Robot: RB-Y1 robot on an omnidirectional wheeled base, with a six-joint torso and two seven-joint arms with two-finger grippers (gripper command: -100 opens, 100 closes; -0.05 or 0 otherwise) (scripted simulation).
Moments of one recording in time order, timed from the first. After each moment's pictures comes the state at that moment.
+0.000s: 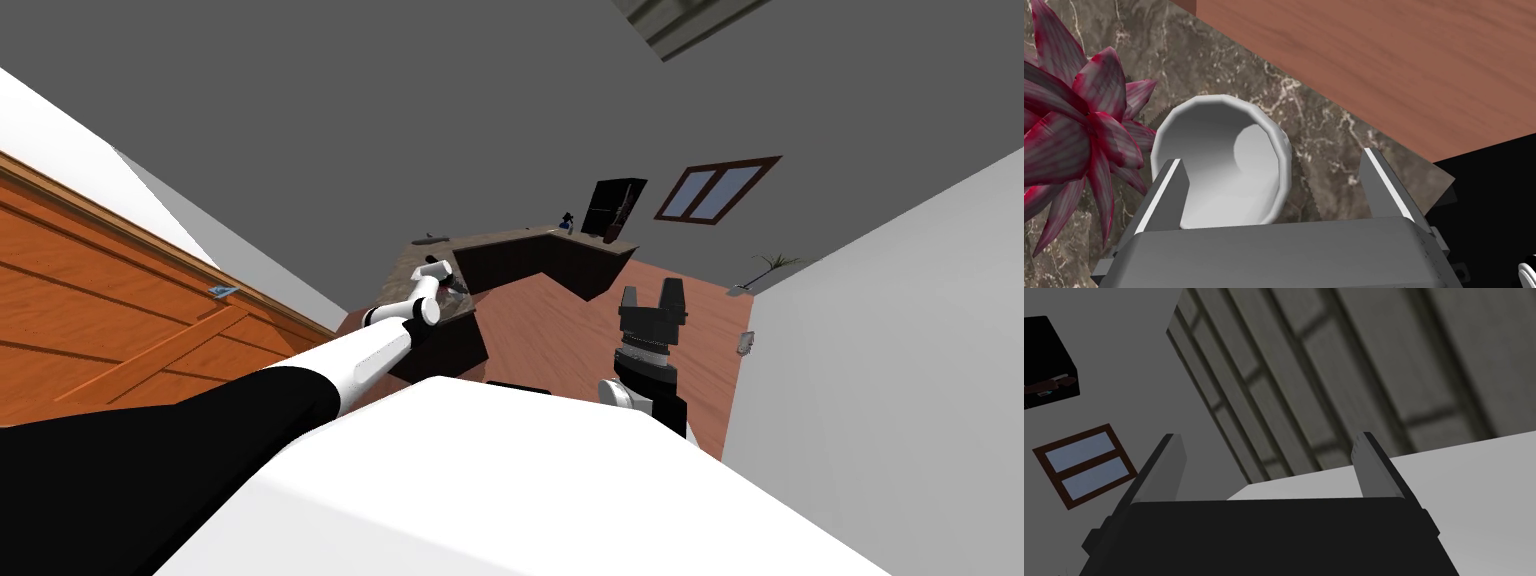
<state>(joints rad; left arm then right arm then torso) -0.93 0.45 0.56 -0.64 0.11 1.08 0.74 0.51 -0.02 0.03 -2.28 -0.05 -0.56 0.08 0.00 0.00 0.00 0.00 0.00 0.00</state>
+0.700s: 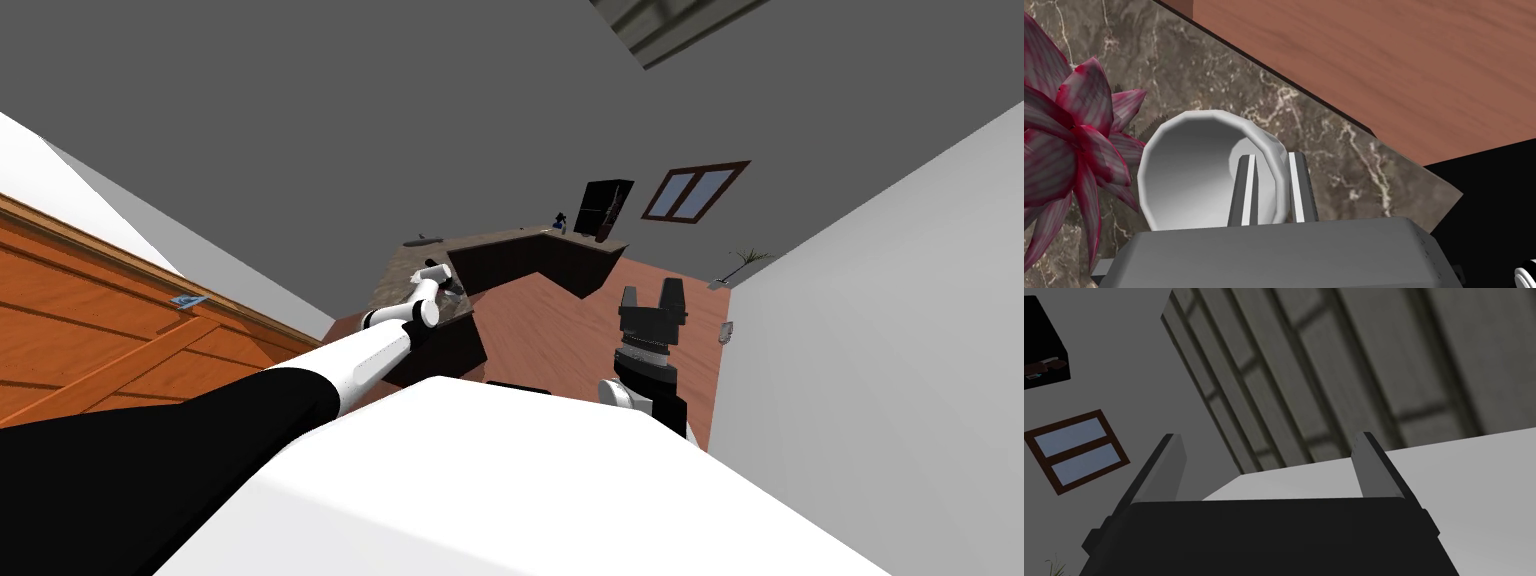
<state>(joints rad) -0.90 0.45 0.56 -0.62 0.10 1.04 0.77 0.51 -0.02 0.03 -2.28 -0.05 -0.56 0.08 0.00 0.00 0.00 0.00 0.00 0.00</state>
